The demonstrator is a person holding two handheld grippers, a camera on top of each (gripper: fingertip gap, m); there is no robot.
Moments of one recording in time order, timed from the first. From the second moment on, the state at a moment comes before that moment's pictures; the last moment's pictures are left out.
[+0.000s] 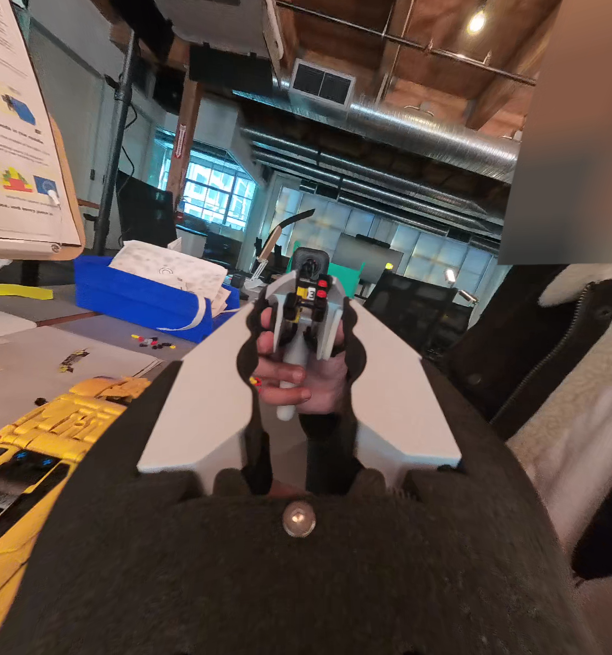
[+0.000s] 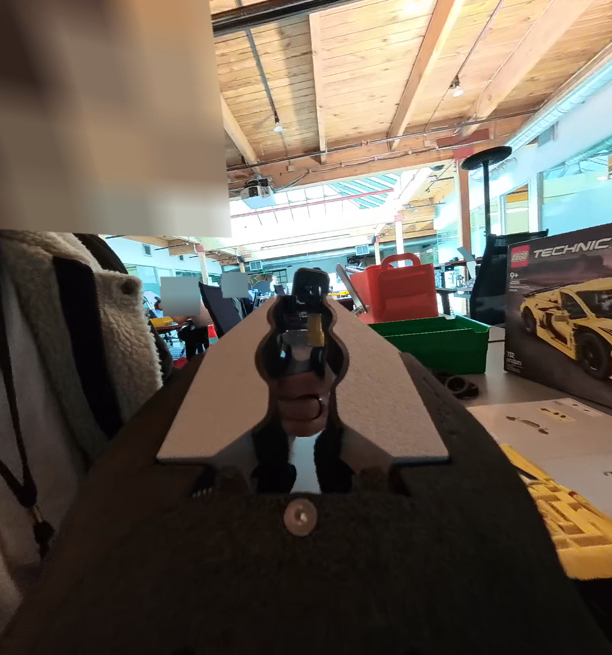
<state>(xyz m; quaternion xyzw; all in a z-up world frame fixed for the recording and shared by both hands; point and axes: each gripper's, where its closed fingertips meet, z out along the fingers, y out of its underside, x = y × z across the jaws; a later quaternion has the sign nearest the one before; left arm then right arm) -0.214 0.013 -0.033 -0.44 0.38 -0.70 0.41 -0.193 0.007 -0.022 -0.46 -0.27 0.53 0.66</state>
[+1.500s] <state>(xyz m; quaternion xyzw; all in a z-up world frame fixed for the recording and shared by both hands) -0.215 0.005 -0.046 -0.42 0.48 -0.59 0.50 -0.203 0.005 -0.041 -0.51 -0.29 0.55 0.59</state>
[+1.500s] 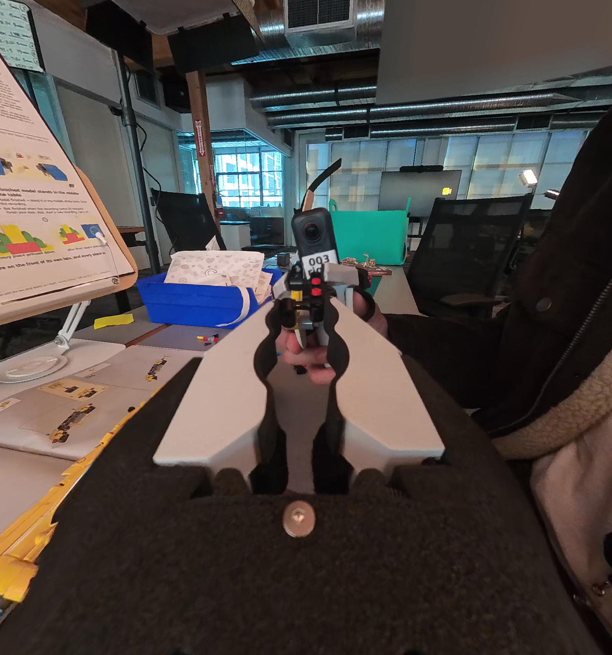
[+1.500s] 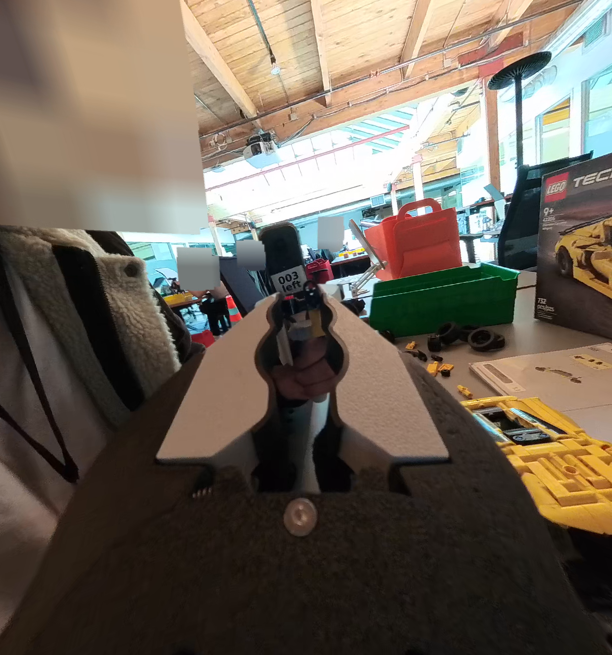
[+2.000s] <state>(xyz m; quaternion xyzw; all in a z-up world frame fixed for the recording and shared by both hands) -0.215 0.006 -0.044 -0.42 0.47 -0.60 0.50 -0.203 0.007 -0.040 -0.51 -0.28 0.55 0.59</state>
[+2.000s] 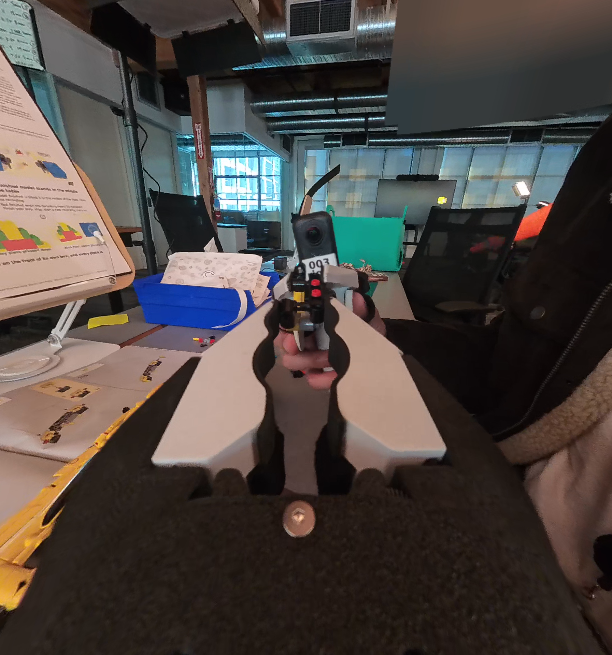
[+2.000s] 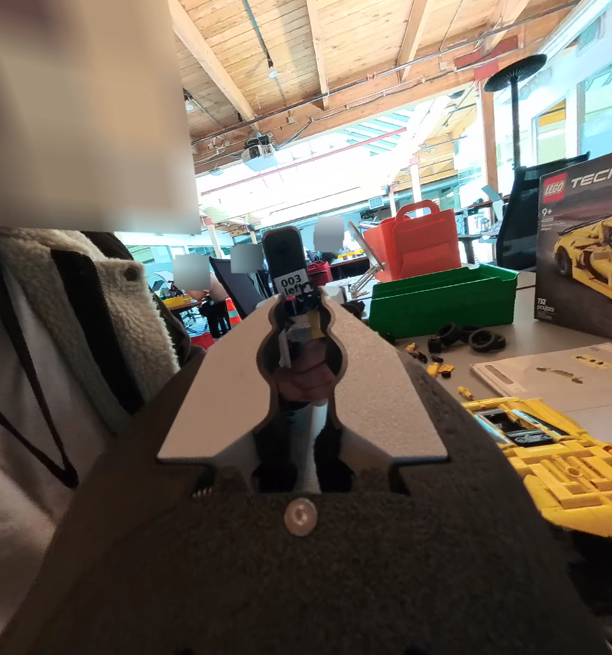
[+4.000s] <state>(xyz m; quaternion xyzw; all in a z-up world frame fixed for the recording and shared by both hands) -0.203 0.039 -0.087 -0.51 0.49 -0.50 0.49 -0.210 0.037 -0.092 -0.51 -0.51 -0.24 0.65</state>
